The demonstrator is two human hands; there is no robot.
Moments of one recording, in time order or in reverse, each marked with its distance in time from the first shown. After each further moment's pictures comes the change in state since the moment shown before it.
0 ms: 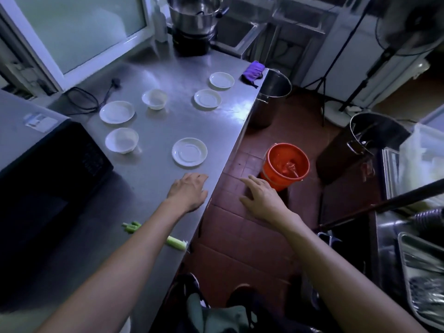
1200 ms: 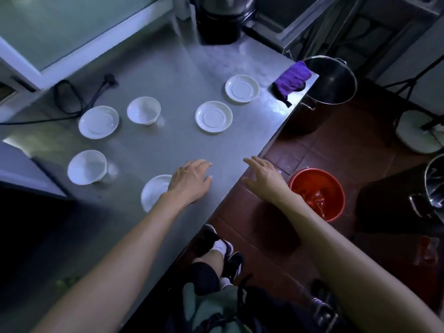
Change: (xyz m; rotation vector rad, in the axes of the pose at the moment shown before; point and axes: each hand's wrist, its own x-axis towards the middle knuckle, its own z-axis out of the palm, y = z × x) left_hand 0.284 0.028 -0.048 -0.172 0.093 -0.297; right_hand 0.346 0.130 -0.088 0.029 -0.173 -0.244
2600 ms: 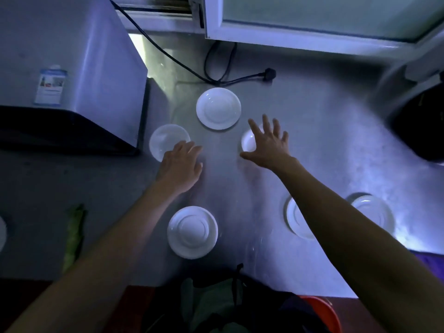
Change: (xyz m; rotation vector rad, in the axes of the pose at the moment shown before) left_hand 0.031 -0.211 -0.043 -0.182 0.204 -0.868; right_hand 0.370 -0.263 0.052 -0.592 -0.355 -0.699
